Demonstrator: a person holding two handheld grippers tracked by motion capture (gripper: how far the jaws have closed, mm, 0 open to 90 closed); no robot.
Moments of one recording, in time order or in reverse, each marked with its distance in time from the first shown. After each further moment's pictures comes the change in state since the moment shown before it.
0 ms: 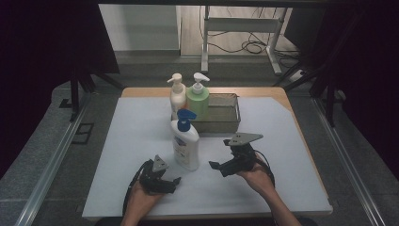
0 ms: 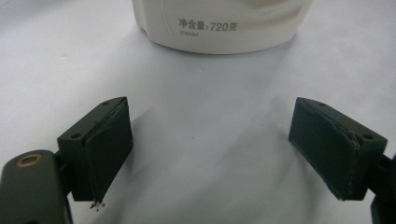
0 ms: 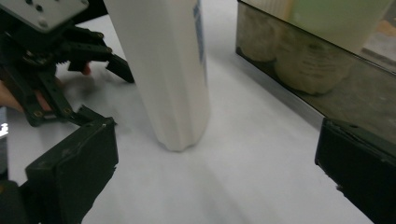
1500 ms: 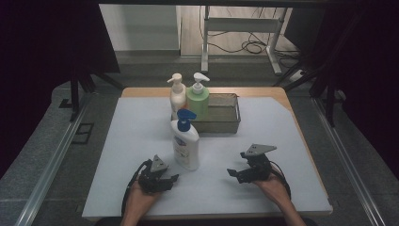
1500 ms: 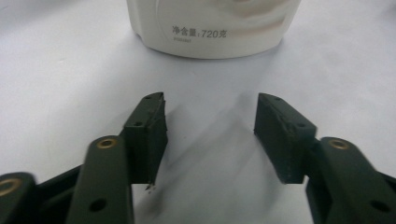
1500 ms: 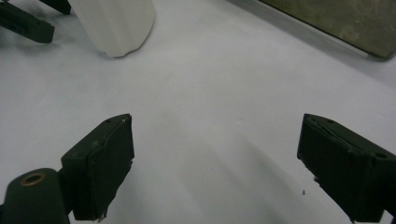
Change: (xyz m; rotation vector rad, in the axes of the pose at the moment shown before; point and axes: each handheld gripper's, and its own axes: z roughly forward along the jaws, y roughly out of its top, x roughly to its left) left arm 0.000 0.001 -0.006 -0.011 -0.018 -0.009; right arm -0.028 -0.069 -0.018 0.114 -0.109 0.070
